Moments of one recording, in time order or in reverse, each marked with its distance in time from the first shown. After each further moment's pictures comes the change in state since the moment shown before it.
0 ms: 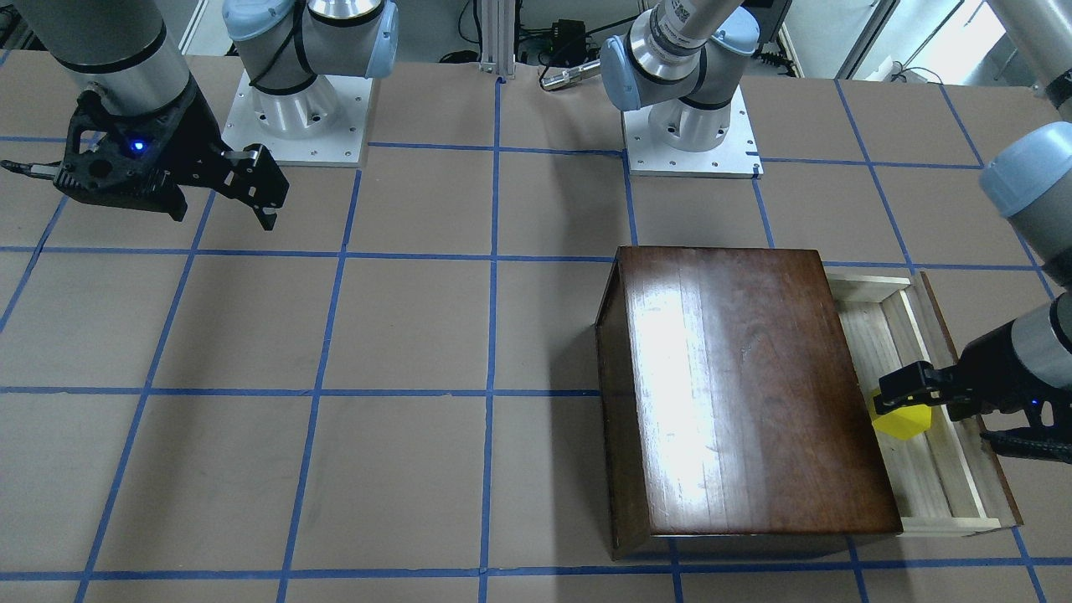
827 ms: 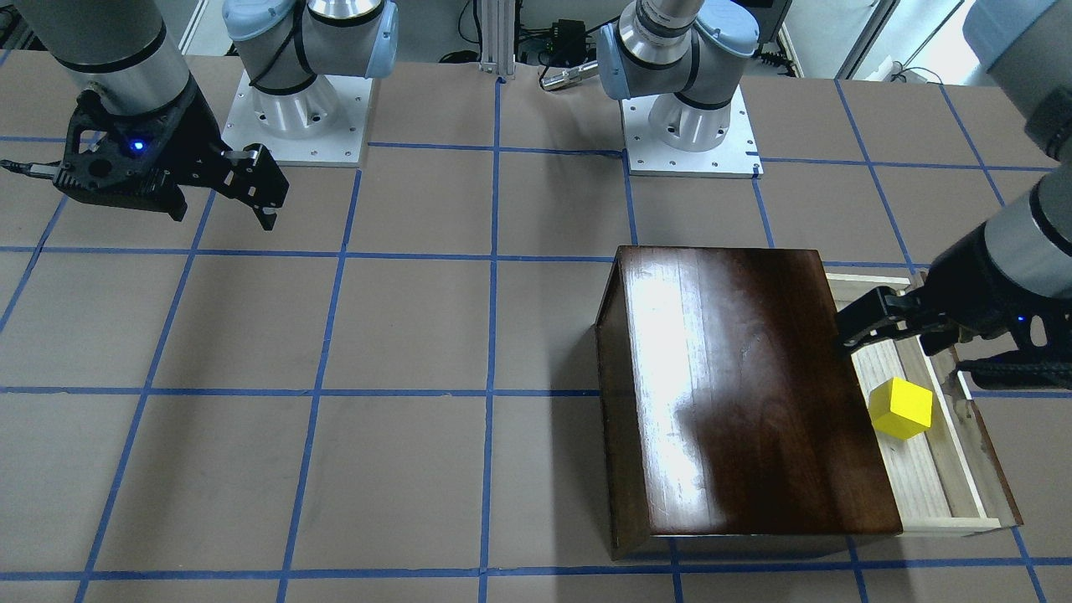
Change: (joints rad) left arm -0.173 0.110 0.147 -0.251 0.025 -0.288; right arm 0.000 0.000 -0.001 0.000 0.000 0.000
